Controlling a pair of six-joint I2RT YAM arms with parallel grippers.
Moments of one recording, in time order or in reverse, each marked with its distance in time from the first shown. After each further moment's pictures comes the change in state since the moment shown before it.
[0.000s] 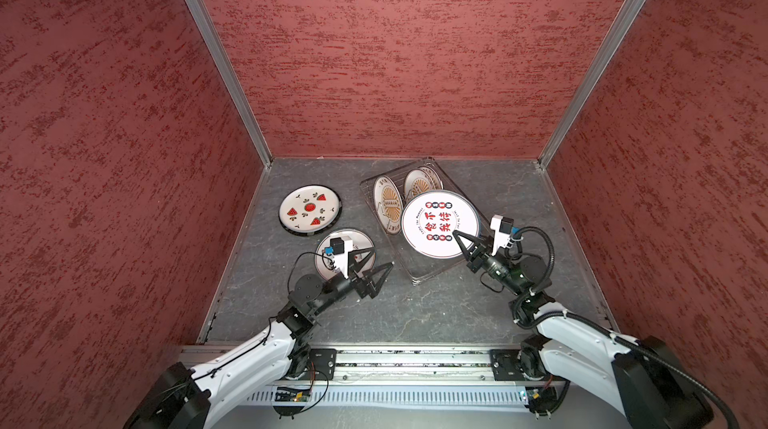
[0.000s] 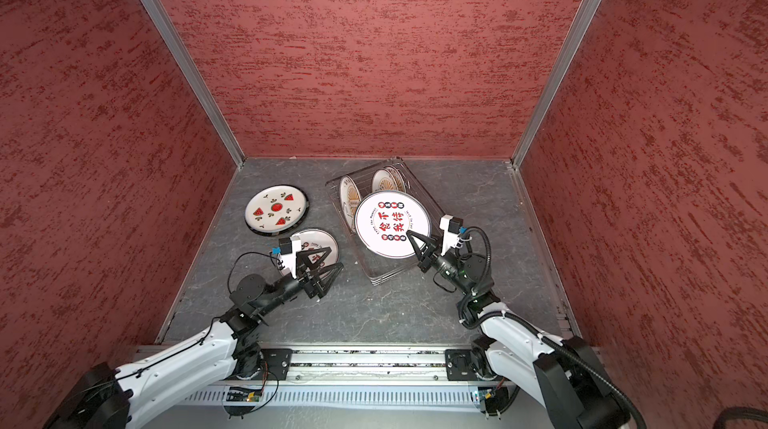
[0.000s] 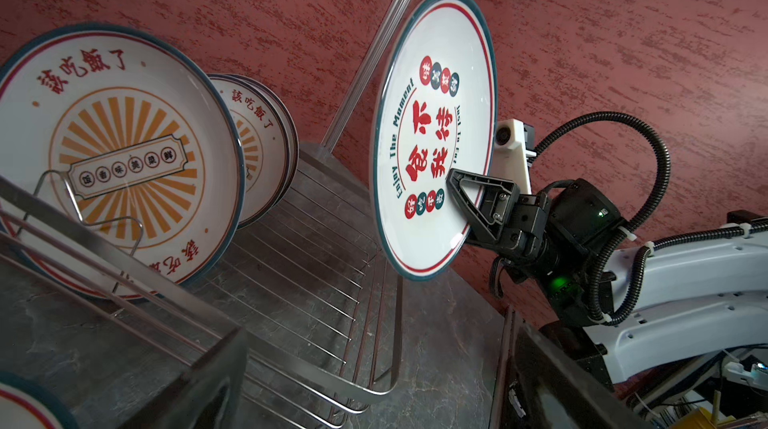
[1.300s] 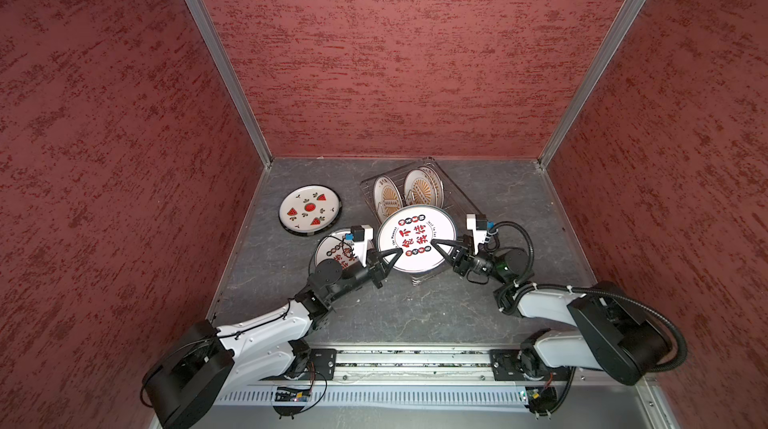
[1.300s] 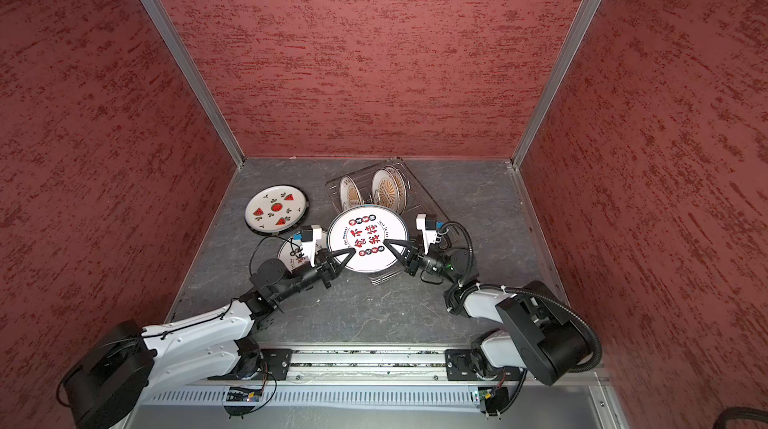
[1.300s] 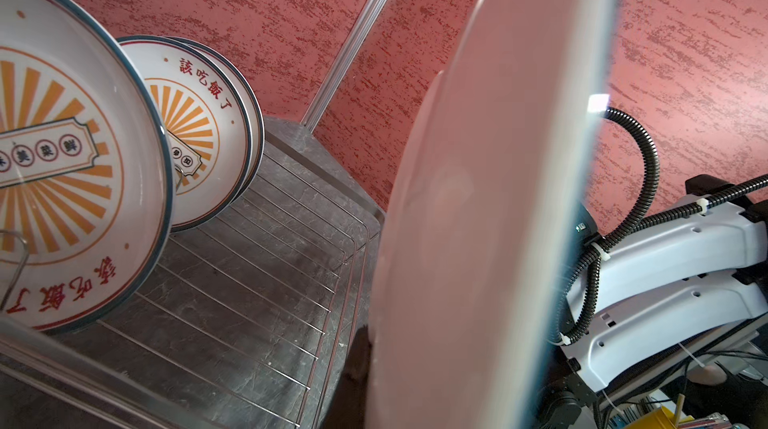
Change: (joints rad) left arm -0.084 0.277 0.148 0.077 -0.014 -0.055; right arm 0.063 0.314 0.090 0.262 -0.206 0.056
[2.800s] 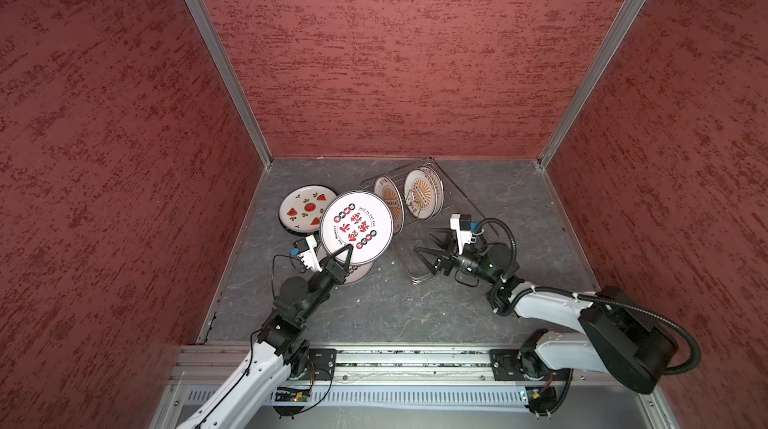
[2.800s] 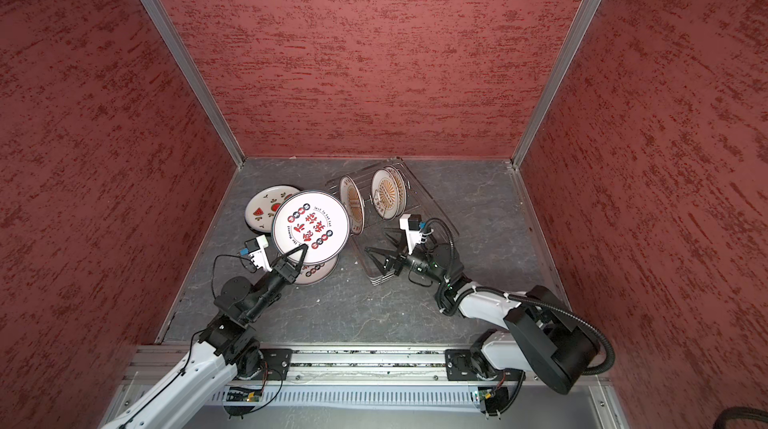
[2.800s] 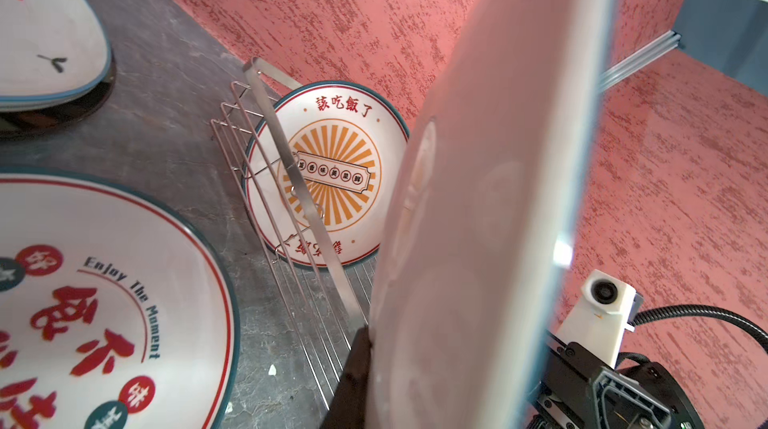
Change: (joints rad) left arm 0.286 -0.705 -0.175 -0.598 -0.217 -0.345; right arm 0.214 -0.057 0.116 -0.340 0.275 -0.259
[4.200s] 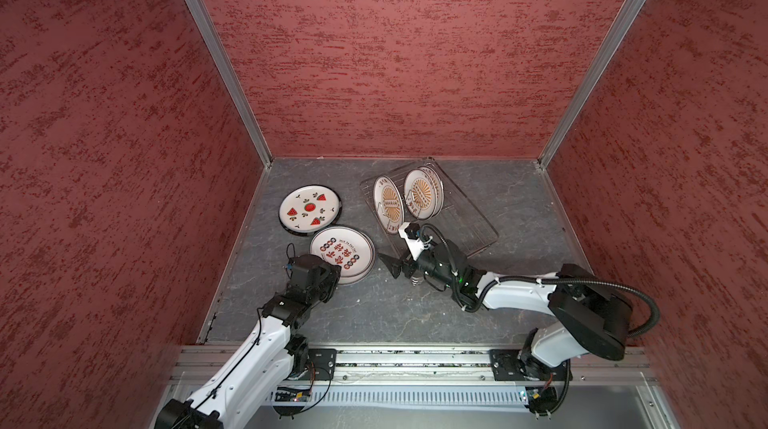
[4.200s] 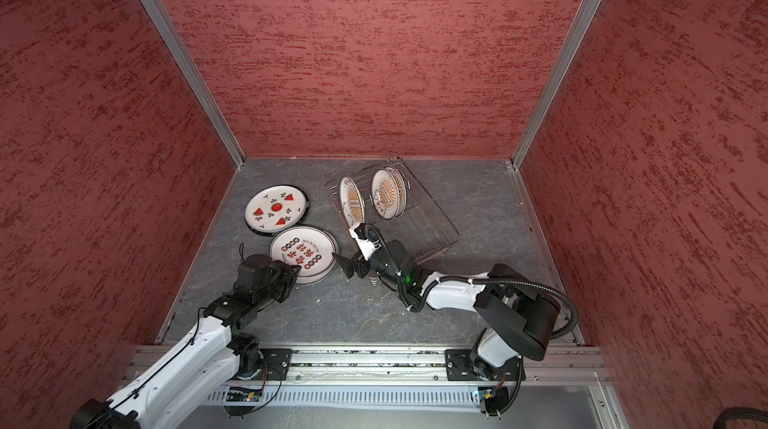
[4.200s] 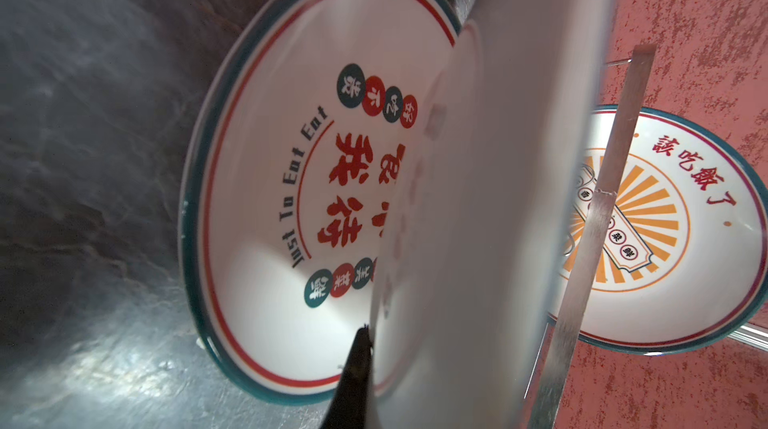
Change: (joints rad) left arm 0.162 0.380 0.170 -0.475 0.027 -0.457; right arm 0.232 0.230 0.231 -0.253 0.396 -0.381
